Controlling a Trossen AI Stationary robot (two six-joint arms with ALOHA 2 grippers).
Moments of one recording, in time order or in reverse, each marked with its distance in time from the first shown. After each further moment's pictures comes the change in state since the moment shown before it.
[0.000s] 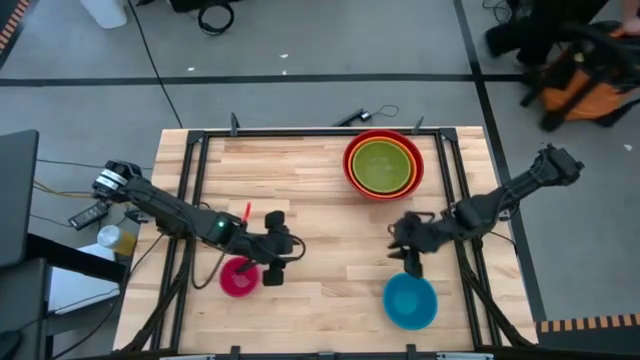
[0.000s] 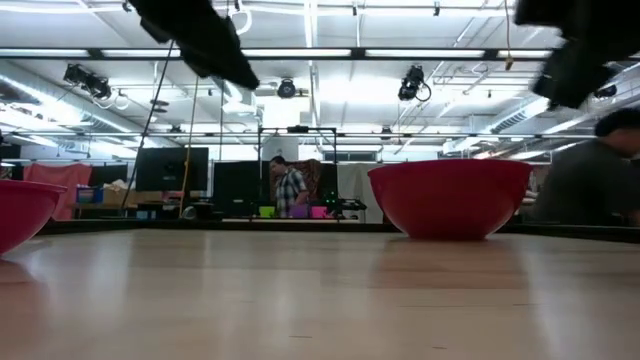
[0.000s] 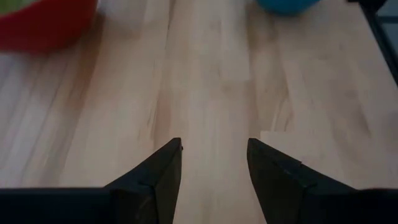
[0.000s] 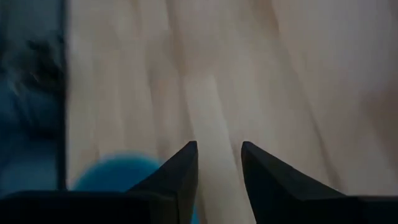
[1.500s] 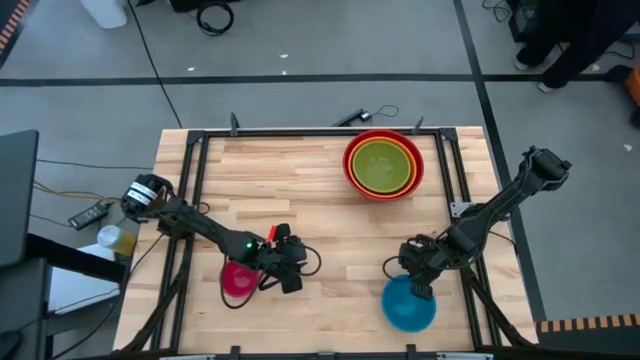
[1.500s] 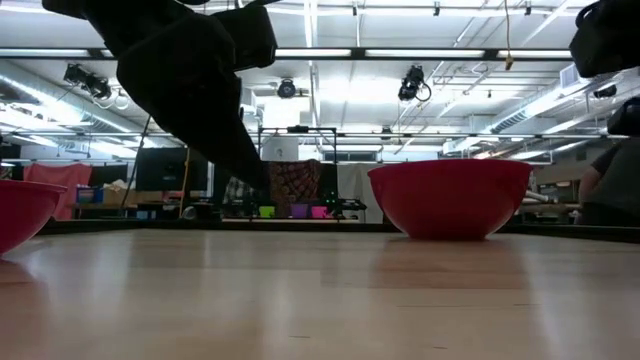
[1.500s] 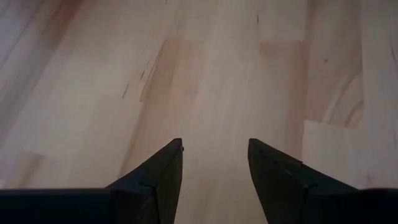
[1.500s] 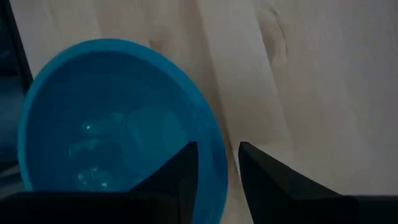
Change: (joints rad) left arm -0.023 0.283 0.000 0.103 -0.112 -0.236; right arm 0.169 0.199 0.001 -0.079 -0.149 0.239
